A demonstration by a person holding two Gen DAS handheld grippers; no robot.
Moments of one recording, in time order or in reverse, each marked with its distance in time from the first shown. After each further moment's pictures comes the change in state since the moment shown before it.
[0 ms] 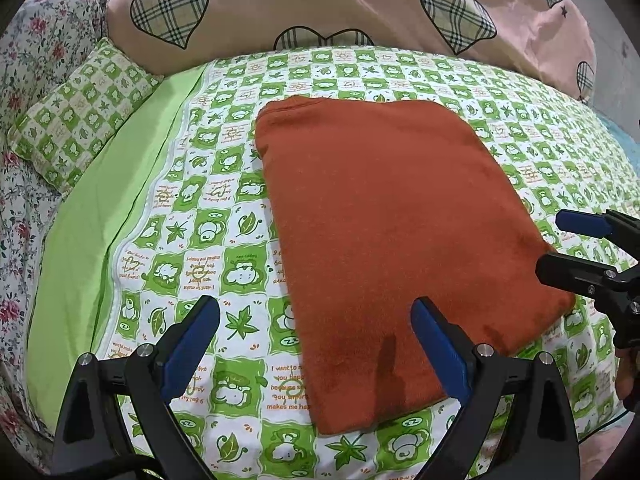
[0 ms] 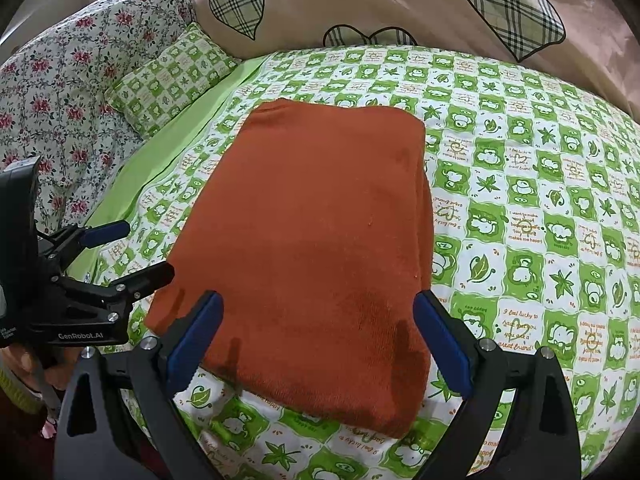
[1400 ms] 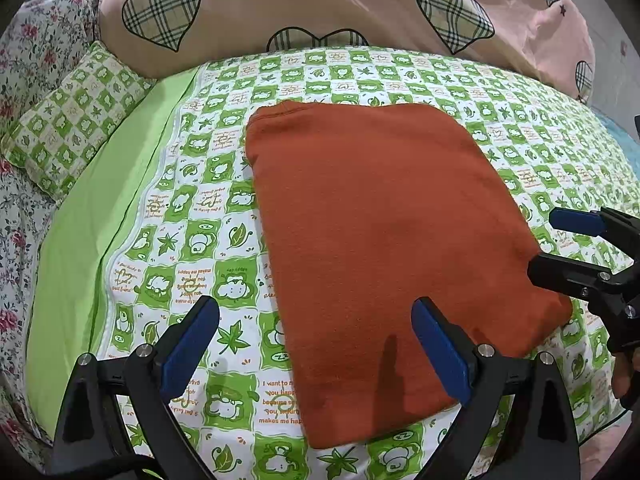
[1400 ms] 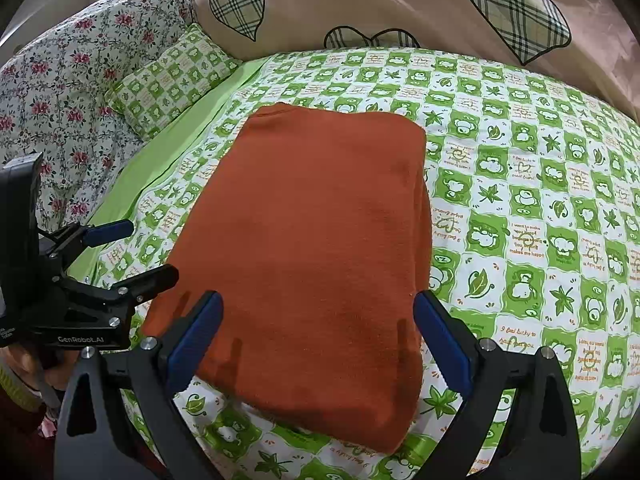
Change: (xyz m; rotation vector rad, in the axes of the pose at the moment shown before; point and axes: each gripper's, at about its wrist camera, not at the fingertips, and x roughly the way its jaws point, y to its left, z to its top) left arm 0.005 -0.002 0.011 0.013 0.005 -0.013; right arm 0.005 -0.007 0.009 -0.012 0.000 0.014
